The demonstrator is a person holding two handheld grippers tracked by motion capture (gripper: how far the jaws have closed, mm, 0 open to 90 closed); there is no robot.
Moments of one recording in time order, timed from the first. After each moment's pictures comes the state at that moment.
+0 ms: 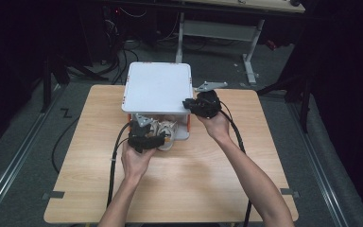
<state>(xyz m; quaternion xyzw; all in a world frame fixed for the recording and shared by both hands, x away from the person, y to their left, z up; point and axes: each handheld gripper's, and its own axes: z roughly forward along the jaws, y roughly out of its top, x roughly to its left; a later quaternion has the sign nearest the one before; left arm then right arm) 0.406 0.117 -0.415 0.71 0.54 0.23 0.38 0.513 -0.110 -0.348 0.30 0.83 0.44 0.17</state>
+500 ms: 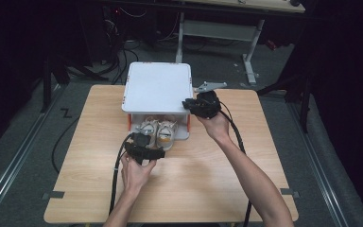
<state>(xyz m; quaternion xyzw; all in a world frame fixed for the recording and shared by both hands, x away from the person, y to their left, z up) 0.405 0.108 -0.457 0.72 0.60 0.20 0.28 0.511 -0.109 -0.348 0.30 0.83 0.44 0.17</state>
